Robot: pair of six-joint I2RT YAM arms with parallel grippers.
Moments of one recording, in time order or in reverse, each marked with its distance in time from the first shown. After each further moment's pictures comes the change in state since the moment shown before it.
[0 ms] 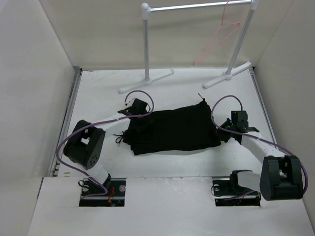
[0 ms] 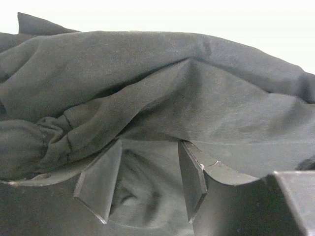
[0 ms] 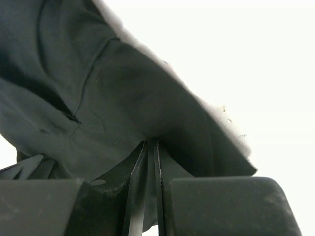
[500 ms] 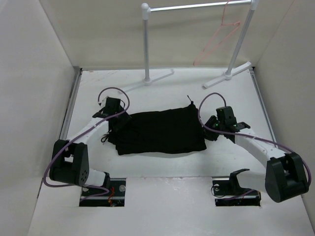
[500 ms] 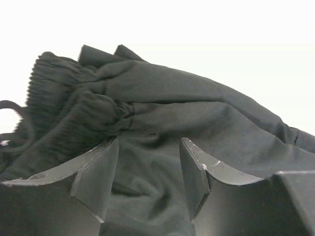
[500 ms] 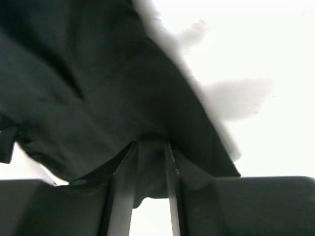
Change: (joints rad) left arm 0.304 -0.262 -0.144 -0.046 -0.003 0.121; right arm 0.266 0.026 0.077 -0.055 0.003 0.063
